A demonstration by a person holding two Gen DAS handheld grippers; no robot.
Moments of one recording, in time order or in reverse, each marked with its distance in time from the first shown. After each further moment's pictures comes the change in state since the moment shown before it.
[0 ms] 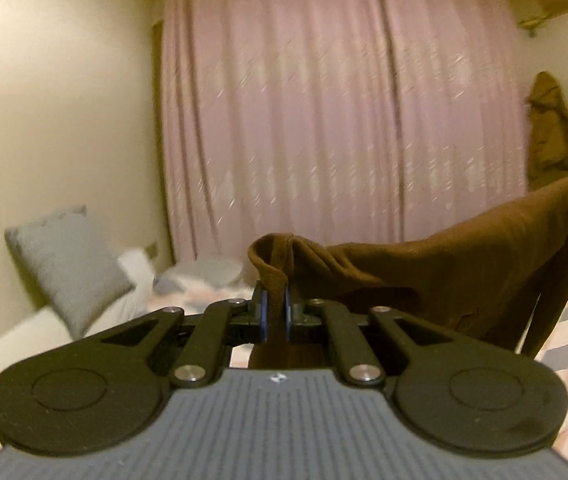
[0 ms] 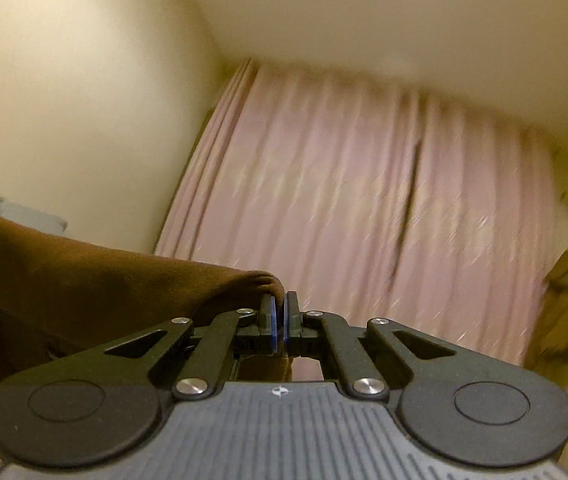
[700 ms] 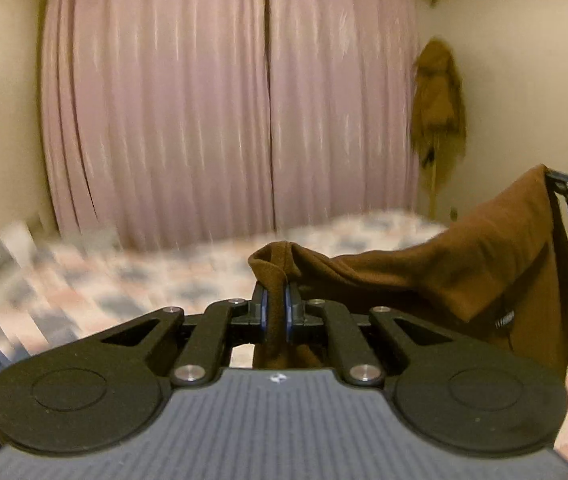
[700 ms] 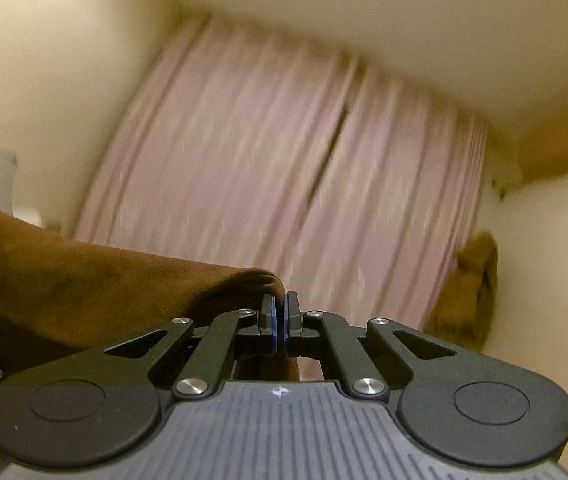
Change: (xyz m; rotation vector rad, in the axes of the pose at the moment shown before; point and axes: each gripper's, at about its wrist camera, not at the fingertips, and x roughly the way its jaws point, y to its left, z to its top) left arm 0.032 -0.190 -0.024 -0.001 0.243 -0.324; right arm -0.128 -0.180 -0.026 -0.102 0.294 -0.152
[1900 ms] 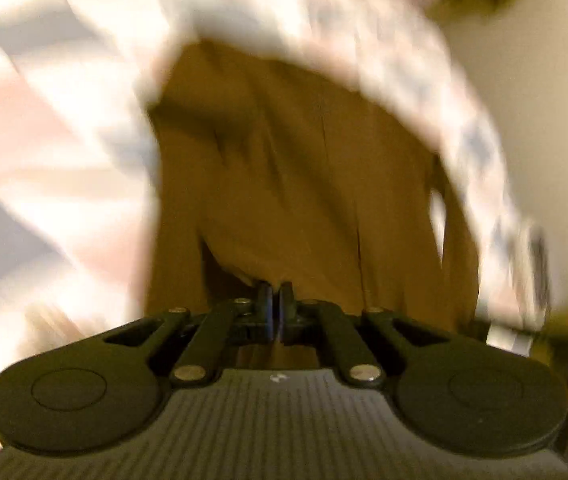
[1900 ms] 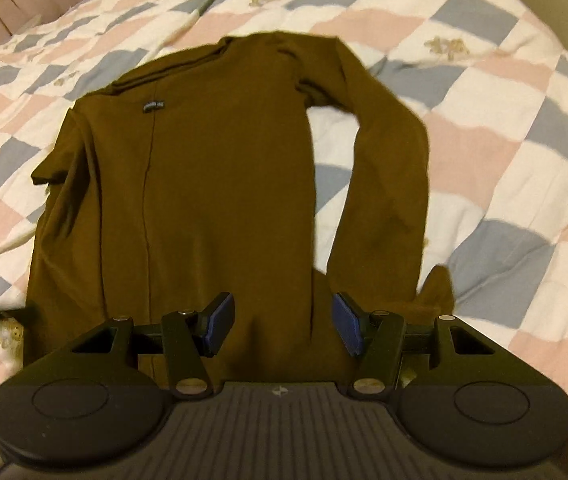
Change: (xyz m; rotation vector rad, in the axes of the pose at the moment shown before) left arm 0.142 0.066 -0.270 -0.436 0.557 -0.241; right arm 0.018 0.094 -0.278 0.579 1.155 0.092
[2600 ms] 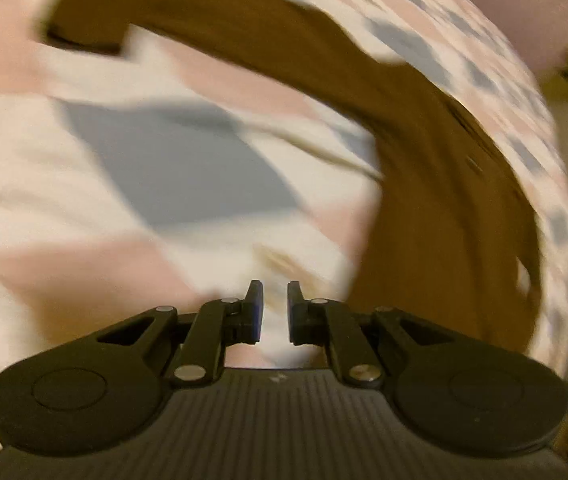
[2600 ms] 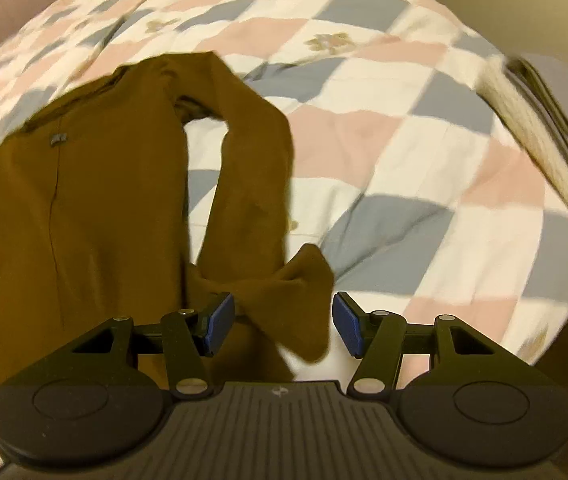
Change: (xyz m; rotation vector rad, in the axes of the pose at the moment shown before) left arm -0.023 0.069 -0.055 -0.261 0.169 0.122; right arm -0.019 -0.062 -0.028 0.066 -0.039 -0.173
